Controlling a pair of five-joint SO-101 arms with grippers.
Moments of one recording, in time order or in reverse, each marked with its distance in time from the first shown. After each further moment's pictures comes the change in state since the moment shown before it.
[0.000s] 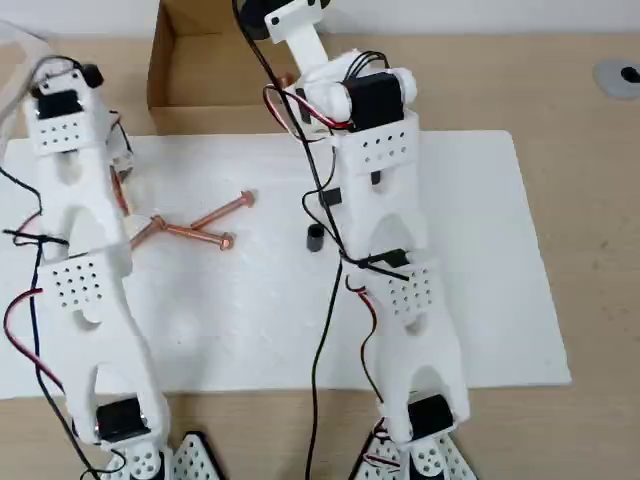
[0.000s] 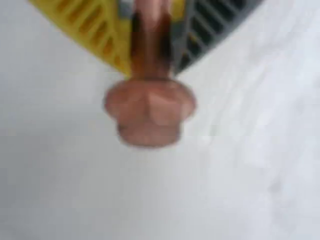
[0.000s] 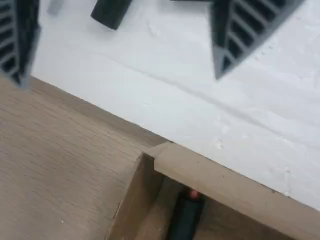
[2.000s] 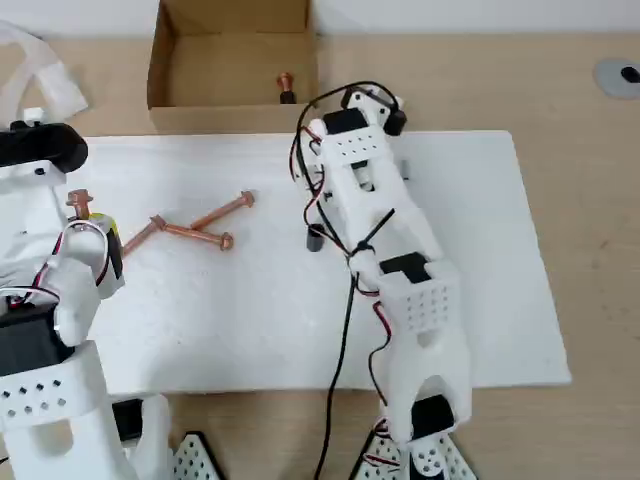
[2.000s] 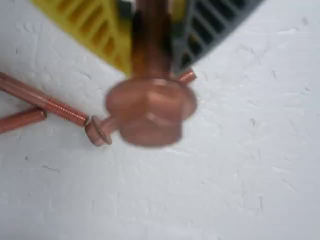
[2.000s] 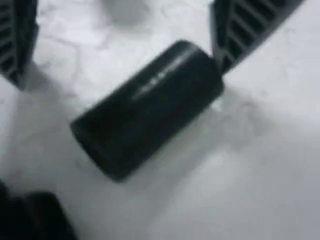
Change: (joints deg) left arm 1.5 -112.0 100.7 -22.4 -11.6; right arm 1.4 -9.8 65.8 -22.1 -67.5
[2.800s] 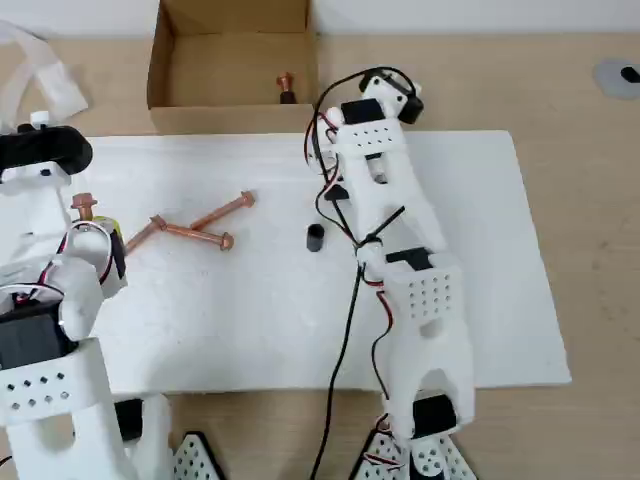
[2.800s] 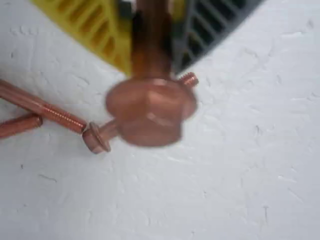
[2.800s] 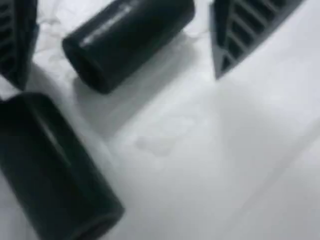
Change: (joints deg) left arm 0.0 0.0 3.2 -1.9 0.0; right arm 3.6 5.1 -8.4 -1.5 0.4
